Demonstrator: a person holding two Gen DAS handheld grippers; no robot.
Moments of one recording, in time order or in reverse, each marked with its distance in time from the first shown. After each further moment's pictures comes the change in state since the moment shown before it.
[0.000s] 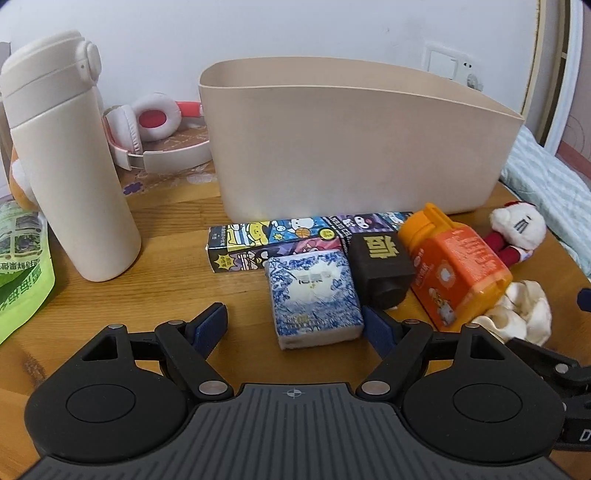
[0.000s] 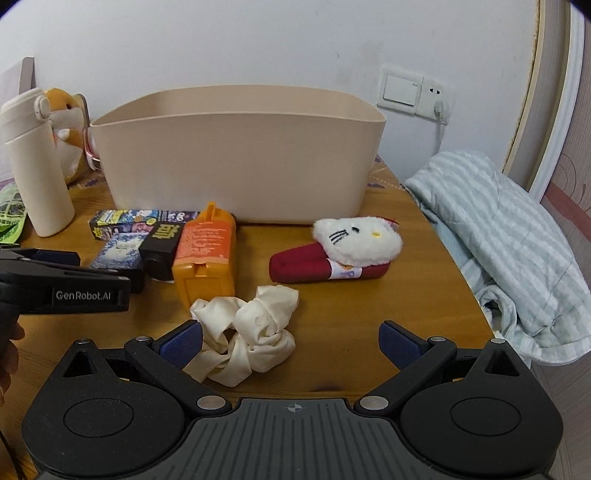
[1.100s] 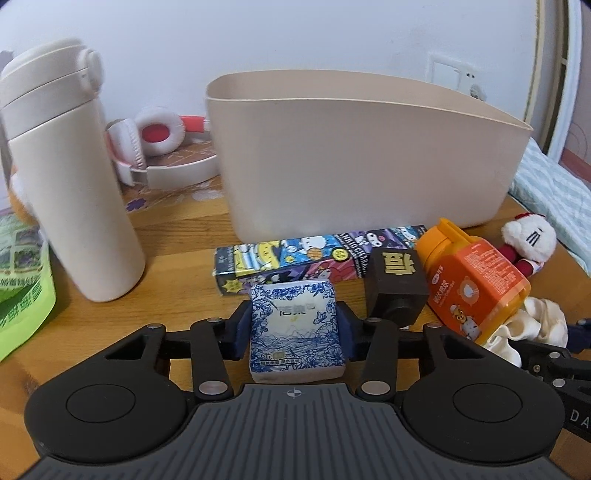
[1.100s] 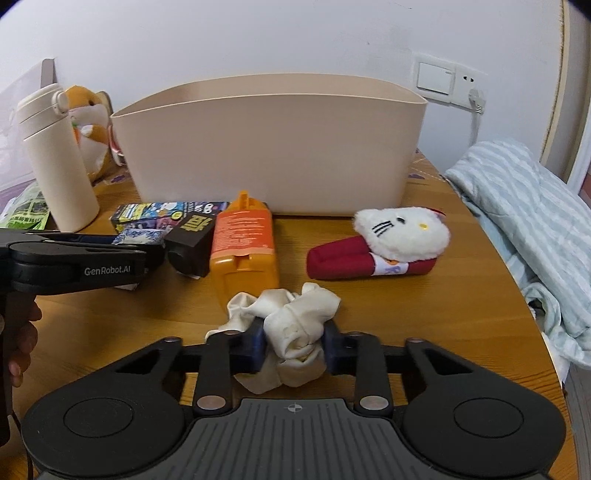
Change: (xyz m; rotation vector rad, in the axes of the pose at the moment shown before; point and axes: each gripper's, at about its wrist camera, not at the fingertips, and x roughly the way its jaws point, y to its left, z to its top) left arm 0.000 0.004 0.003 0.009 -0.050 0.000; right arm 0.014 -0.001 -0.003 -0.011 0.009 0.142
